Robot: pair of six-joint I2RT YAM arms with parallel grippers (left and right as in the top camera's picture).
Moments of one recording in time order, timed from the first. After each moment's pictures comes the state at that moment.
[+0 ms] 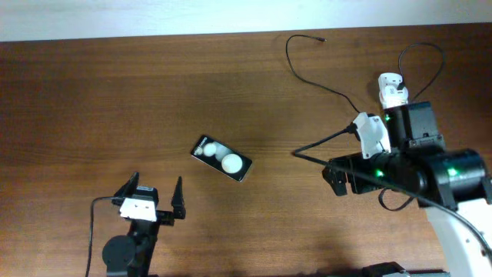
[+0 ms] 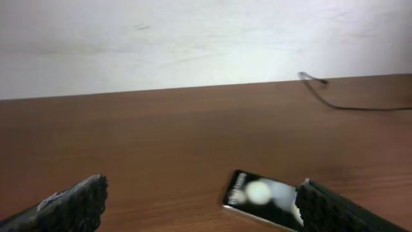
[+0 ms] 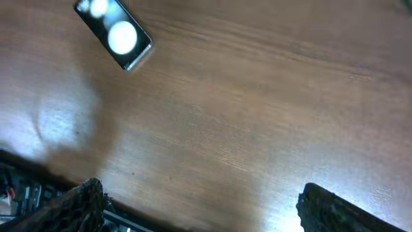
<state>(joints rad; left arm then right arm) 0.01 0.03 0.01 -0.07 0.16 0.03 0.14 1.14 1.31 -1.33 -0.26 -0.03</state>
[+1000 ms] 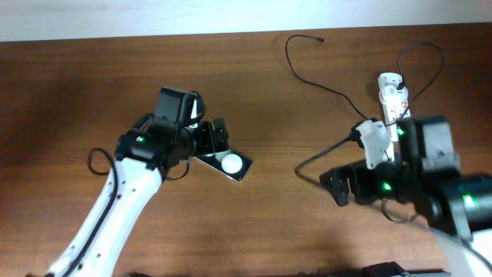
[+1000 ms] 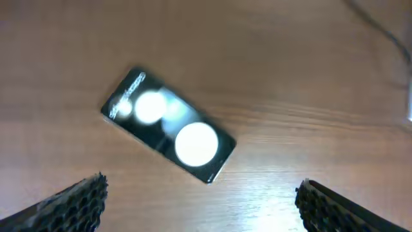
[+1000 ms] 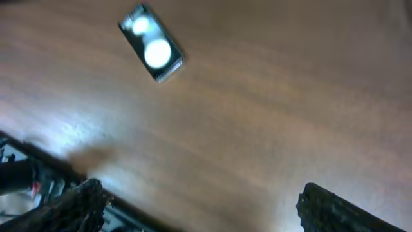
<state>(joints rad) -0.34 1.43 1.21 -0.82 0.12 -0.48 0.14 1.01 1.29 -1.30 -0.35 -0.06</state>
